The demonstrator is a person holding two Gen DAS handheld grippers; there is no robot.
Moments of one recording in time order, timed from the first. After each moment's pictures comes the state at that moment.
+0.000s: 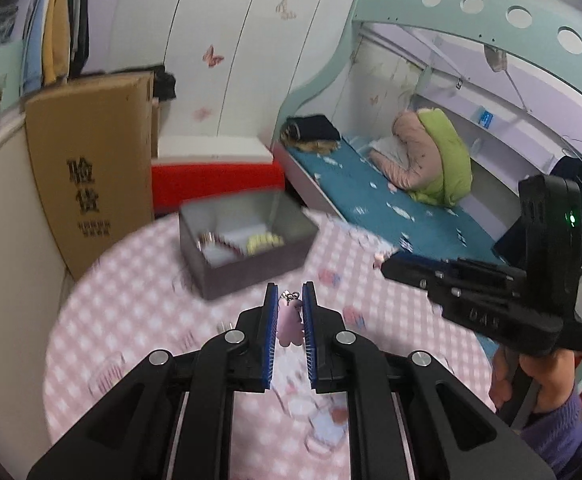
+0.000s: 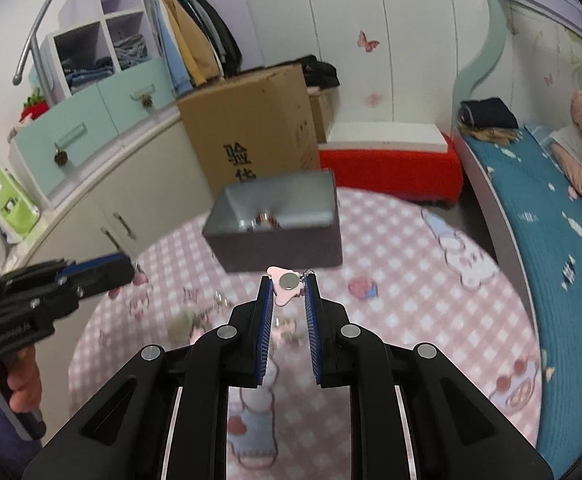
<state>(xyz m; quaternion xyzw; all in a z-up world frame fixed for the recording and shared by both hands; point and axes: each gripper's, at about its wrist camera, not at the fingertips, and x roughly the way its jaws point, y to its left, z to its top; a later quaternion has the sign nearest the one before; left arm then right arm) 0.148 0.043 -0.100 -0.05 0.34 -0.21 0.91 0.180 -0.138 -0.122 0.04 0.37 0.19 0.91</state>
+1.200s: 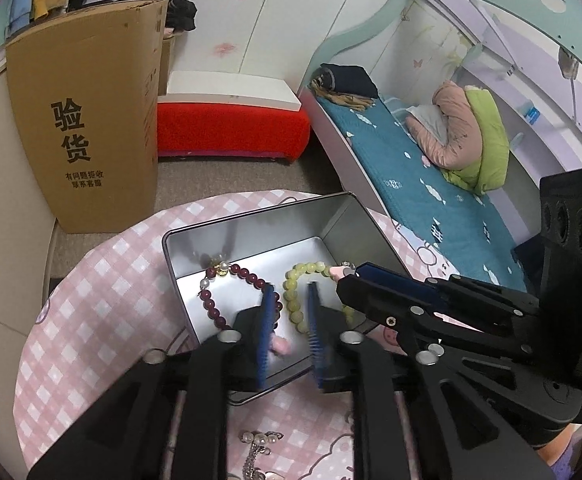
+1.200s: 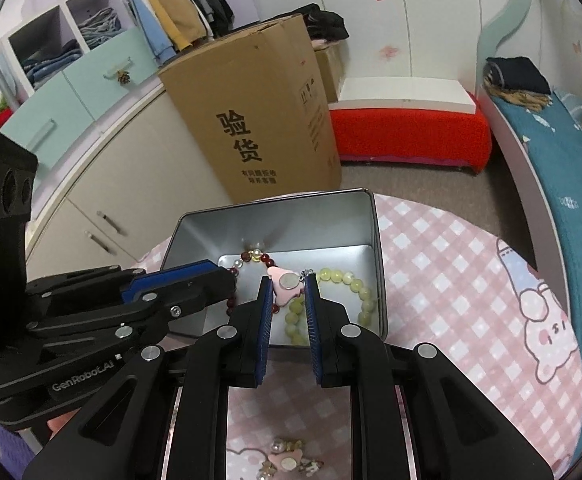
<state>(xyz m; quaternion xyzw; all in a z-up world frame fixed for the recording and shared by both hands) 0.306 0.037 -0.164 -0.09 0.46 -0.19 0.86 0.325 -0.089 -0.175 0.07 0.46 0.21 0.86</state>
